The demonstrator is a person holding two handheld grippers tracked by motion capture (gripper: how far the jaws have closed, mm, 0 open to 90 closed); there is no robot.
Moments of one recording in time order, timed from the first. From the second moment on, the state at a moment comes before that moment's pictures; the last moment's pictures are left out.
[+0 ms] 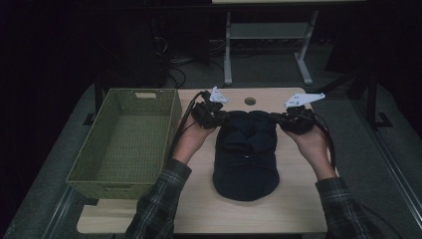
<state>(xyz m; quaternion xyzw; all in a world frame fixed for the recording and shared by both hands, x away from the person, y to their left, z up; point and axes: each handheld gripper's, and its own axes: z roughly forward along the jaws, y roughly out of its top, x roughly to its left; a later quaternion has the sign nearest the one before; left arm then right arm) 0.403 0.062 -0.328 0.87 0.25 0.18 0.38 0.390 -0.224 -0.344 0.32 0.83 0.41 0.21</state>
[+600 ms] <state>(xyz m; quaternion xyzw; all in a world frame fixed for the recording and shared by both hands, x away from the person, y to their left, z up) 0.366 0.074 -0.350 0.89 0.22 0.14 0.37 0.339 -0.221 -0.373 0.30 0.84 0.42 0.19</state>
